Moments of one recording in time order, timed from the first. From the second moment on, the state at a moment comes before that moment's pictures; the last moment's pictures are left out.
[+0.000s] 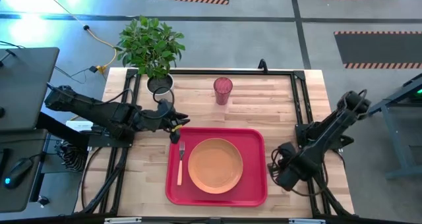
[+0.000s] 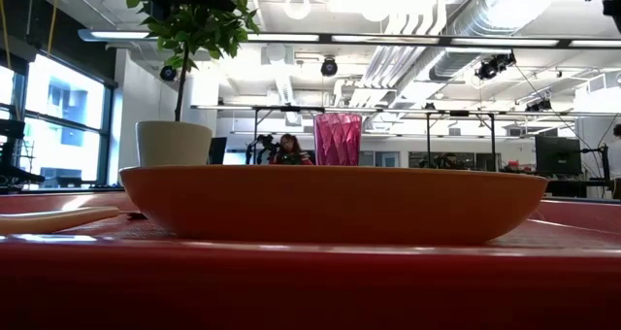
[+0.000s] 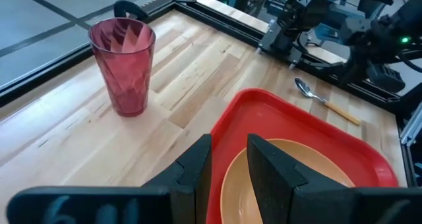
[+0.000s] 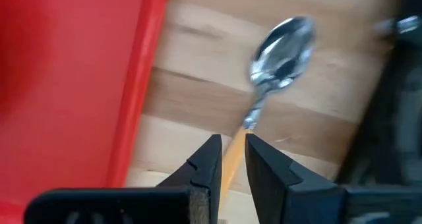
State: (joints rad) left arm -0.27 1.08 0.93 -0.40 -0.55 -0.56; right arm 0.82 1.45 1.01 -1.18 0.08 2.12
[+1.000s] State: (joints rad) left arm -0.26 1.08 0.93 -0.43 -0.50 -0.56; right arm 0.83 1.45 0.89 -1.00 -0.05 2.15
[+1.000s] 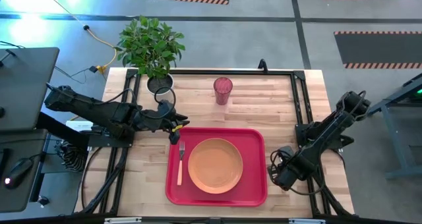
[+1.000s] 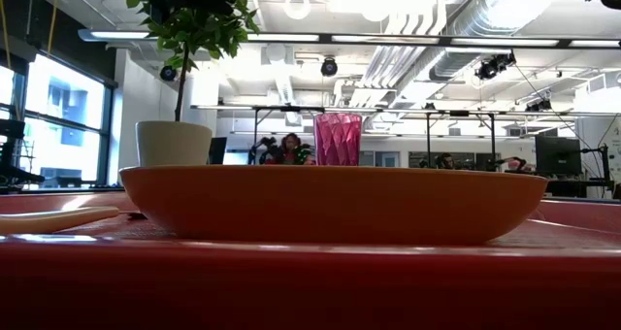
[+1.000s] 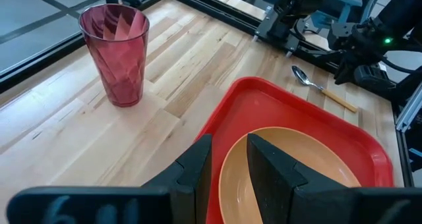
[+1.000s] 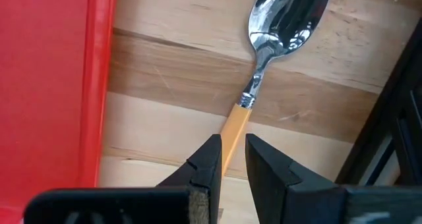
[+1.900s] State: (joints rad) left arm -0.26 1.08 0.93 -0.43 -0.50 -0.56; right arm 0.83 1.48 0.85 -0.95 -0.06 2.18
